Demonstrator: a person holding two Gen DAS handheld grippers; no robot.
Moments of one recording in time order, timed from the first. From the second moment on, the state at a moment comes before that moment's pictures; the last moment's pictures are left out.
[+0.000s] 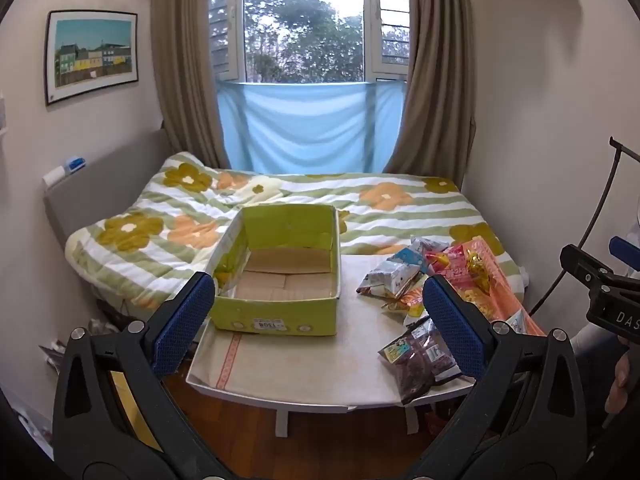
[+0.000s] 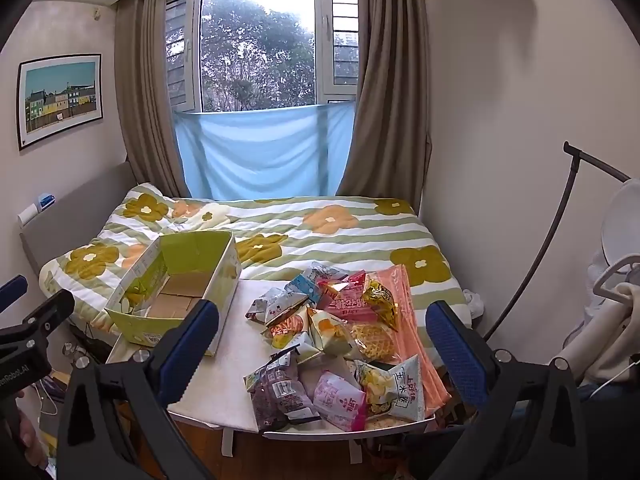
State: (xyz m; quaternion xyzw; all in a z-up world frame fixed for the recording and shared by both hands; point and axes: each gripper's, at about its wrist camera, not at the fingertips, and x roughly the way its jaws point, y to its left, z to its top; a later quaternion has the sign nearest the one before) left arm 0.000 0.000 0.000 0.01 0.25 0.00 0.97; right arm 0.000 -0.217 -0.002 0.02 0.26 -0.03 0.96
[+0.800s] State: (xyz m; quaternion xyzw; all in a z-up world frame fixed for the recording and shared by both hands) left arm -0.002 -0.001 -0.001 0.02 0.24 -0.01 0.97; right arm -0.001 -0.217 -0.003 0.02 0.26 -0.03 0.96
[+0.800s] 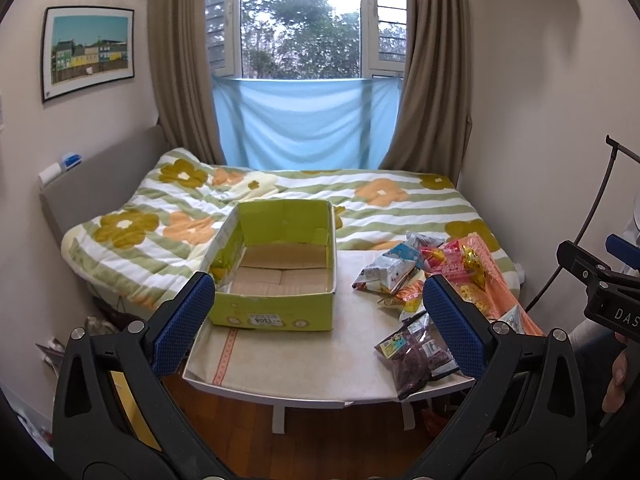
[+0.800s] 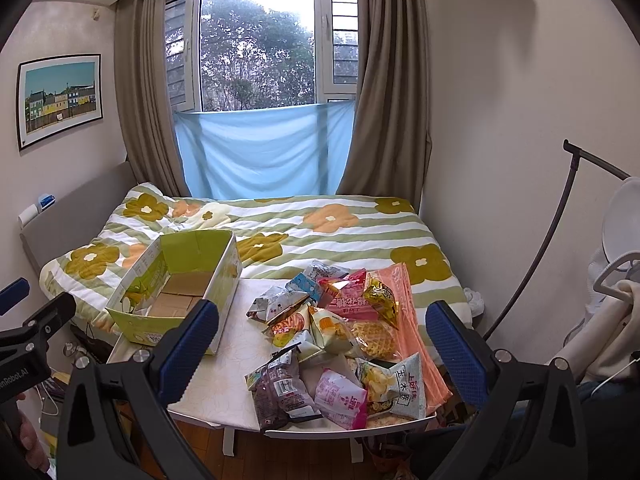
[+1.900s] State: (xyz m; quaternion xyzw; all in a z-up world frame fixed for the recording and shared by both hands) left arm -0.002 0.000 -0.004 0.02 0.25 -0.01 0.97; right arm -0.001 -0.217 -0.003 0.03 0.26 -0.03 0.96
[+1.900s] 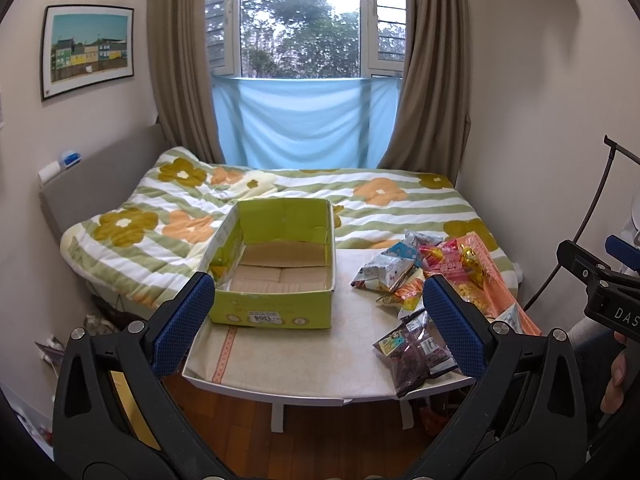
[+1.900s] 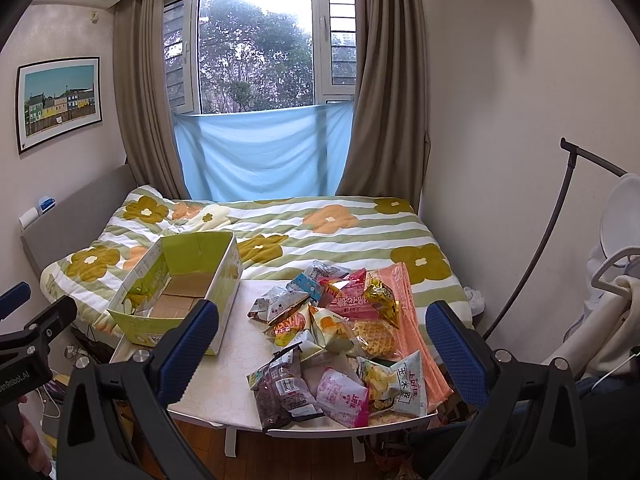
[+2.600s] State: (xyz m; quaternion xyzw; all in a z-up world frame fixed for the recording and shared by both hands) left arm 0.089 -0.043 -0.105 -0.02 0.42 -0.12 0.90; right arm 0.023 -0.252 -0.073 0.08 0.33 -0.09 0.94
